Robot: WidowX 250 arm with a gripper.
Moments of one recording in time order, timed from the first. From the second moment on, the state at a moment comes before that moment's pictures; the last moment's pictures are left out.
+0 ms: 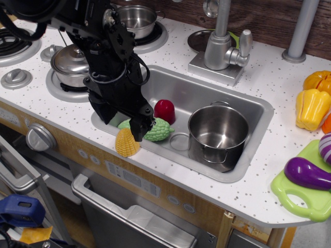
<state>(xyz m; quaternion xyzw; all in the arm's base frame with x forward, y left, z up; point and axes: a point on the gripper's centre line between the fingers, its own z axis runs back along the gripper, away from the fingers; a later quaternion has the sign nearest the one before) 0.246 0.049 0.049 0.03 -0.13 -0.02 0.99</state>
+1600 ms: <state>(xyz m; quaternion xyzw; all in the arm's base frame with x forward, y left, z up) 0.256 0.062 0.012 -0.03 -0.16 -0.03 0.99</state>
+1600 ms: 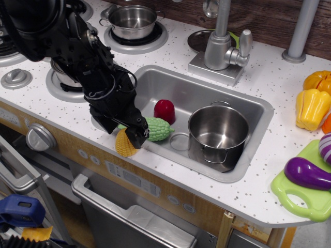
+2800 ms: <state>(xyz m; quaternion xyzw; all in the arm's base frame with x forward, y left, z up) 0.278 0.037 0.036 0.02 -0.16 0.01 0.99</state>
